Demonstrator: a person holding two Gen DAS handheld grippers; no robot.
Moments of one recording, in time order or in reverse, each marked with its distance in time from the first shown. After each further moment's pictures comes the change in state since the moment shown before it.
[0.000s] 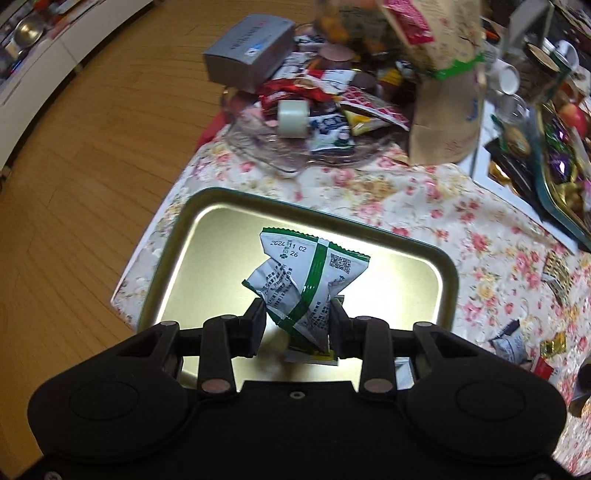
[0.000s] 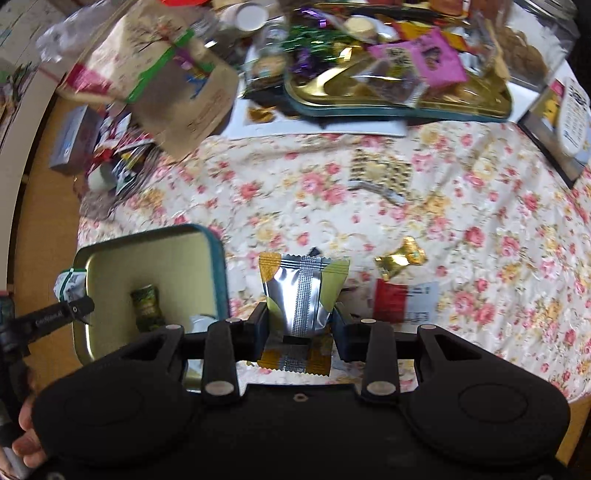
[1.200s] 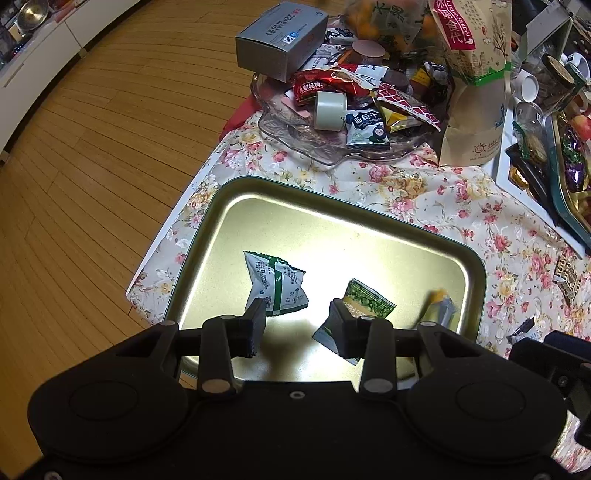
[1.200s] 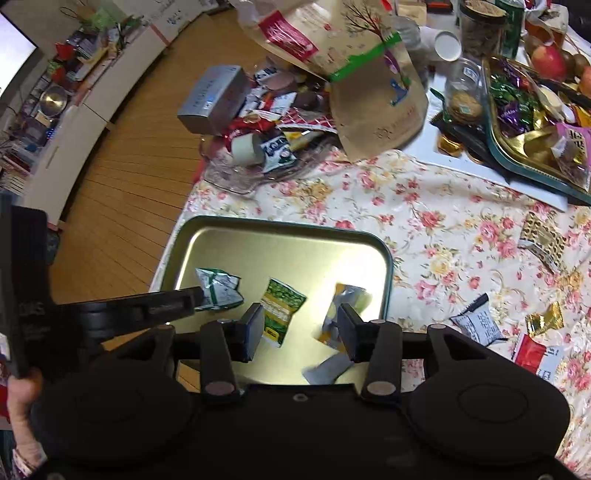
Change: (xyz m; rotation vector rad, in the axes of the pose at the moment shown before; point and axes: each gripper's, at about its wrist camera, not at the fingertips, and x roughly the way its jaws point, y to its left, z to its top) left arm 0.008 0.036 -0.001 -0.013 0.021 -0.025; right arm 0.001 0.142 -0.020 -0.280 -0.080 0.187
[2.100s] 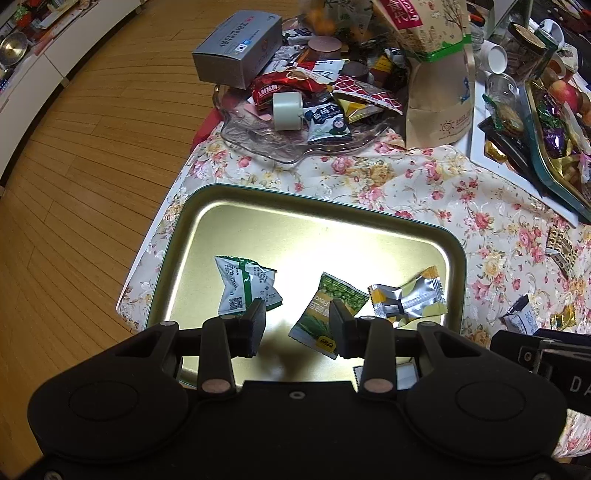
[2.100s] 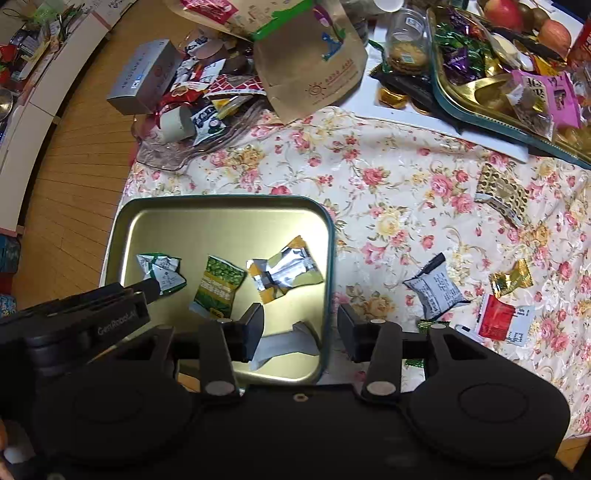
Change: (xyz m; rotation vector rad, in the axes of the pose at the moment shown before) left arm -0.003 -0.038 -0.008 0.110 -0.018 0.020; right arm 0.022 -0.033 -0.001 0.114 0.127 -0.147
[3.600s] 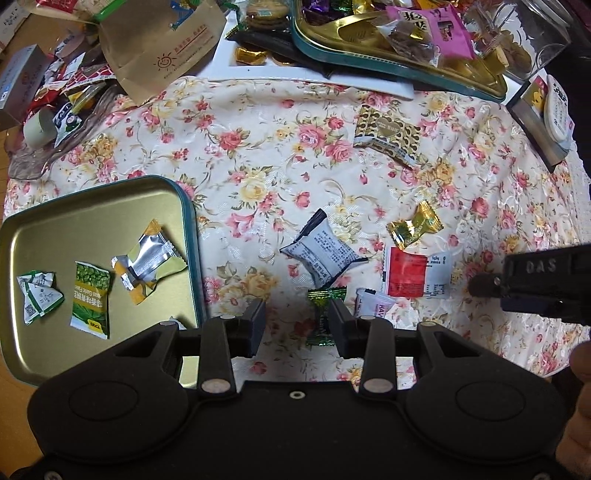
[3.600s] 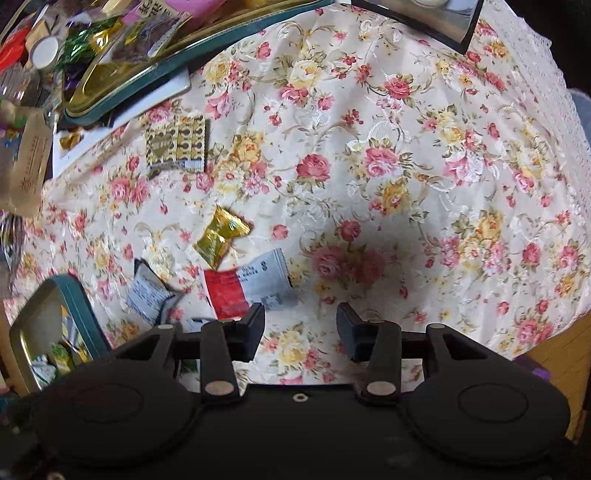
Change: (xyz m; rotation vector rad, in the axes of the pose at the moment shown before) left arm 0.008 -0.210 -0.040 0.328 0.152 -0.177; right arm 0.017 -0.271 -0.039 0.586 0.095 -0.118
